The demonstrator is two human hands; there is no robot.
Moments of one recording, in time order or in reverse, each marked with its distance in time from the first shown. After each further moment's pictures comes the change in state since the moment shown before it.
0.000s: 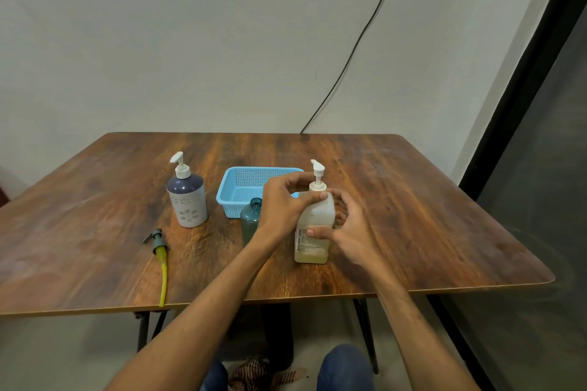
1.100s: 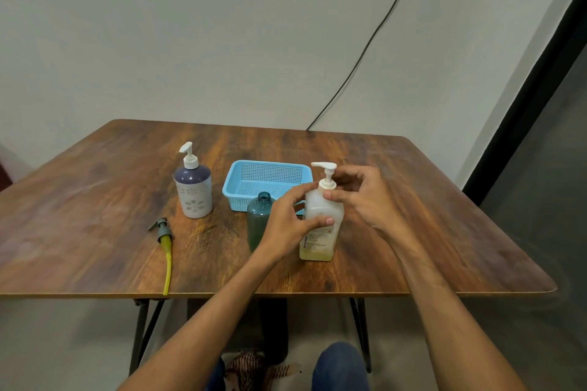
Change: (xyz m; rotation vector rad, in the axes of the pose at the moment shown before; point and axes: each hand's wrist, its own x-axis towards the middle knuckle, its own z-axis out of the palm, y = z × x) left_hand -0.020 -0.042 -0.001 0.034 -0.098 -0.006; right_hand 0.031 -0.056 -0.016 -0.164 -0.088 -0.139
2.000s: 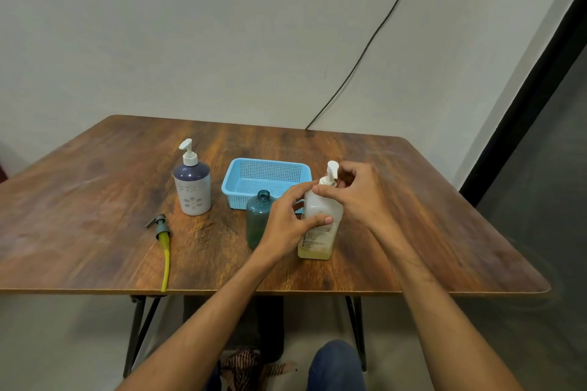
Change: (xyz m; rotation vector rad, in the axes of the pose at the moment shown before) left_hand -0.001 -0.004 0.002 -0.047 0.006 0.007; right_hand 0.006 -0.001 0.013 -0.244 0.129 -0.020
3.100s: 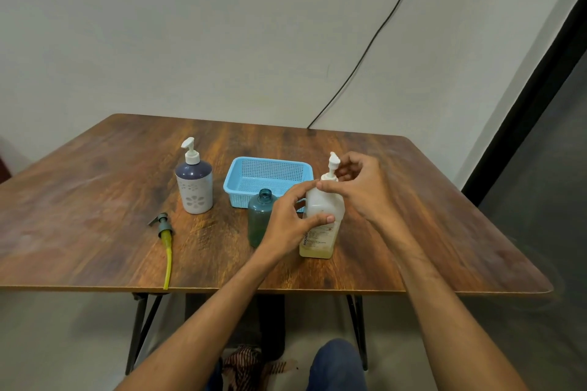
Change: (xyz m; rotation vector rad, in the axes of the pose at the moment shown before) left_hand -0.001 0.001 -0.001 0.018 0.008 0.000; right_hand 0.000 -0.012 -0.005 0.102 0.012 0.060
